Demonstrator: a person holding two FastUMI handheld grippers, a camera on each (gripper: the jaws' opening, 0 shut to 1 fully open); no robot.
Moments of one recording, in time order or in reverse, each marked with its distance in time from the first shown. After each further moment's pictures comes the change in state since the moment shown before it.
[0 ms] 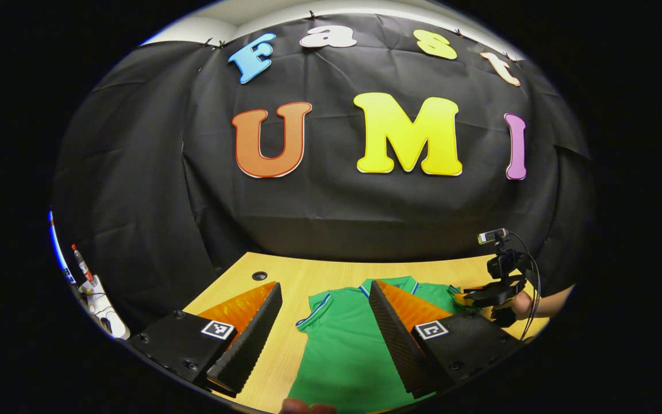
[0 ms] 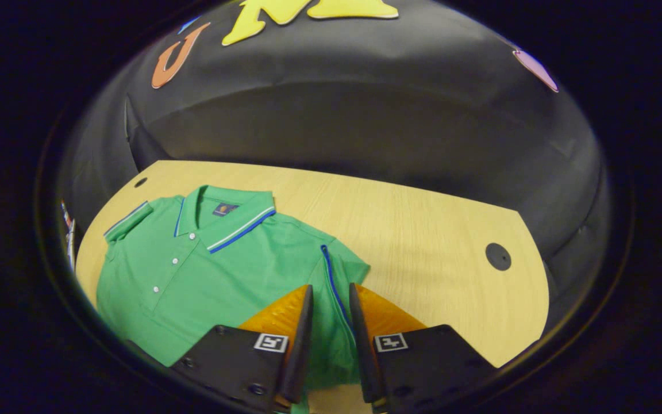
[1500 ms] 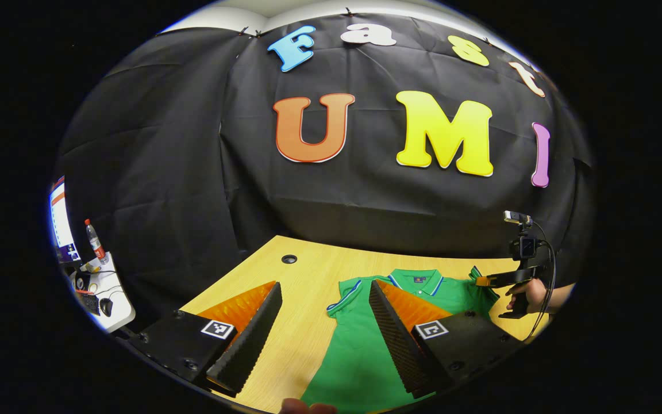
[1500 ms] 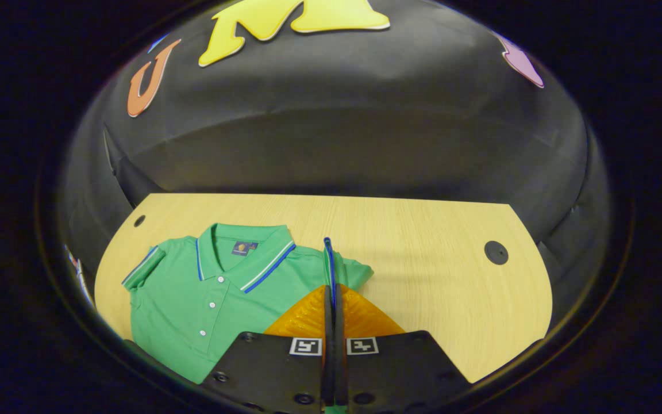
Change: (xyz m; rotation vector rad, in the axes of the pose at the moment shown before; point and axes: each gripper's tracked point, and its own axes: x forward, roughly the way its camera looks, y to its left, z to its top) left arm -0.023 0.067 -0.028 -0.089 0.028 0.110; right arm -0.024 0.042 0.048 0.136 -0.004 -0.060
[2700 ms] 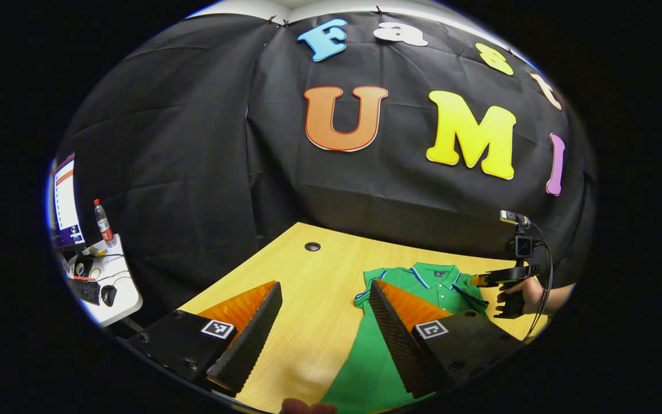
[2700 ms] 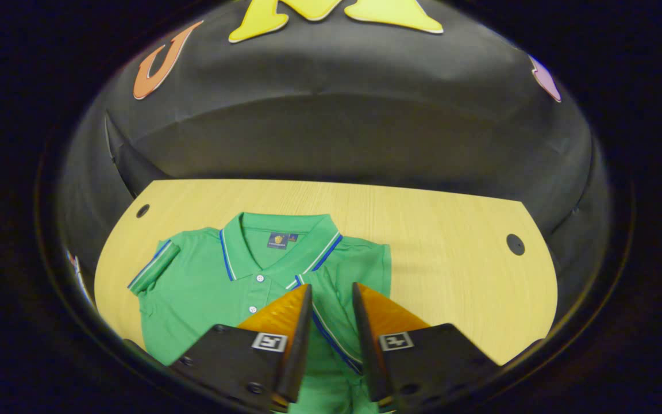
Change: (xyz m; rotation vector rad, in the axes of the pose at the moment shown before) left arm -0.003 0.048 -0.016 -0.053 0.032 0.023; right arm -0.010 0.062 -0.008 -0.015 0.041 0.000
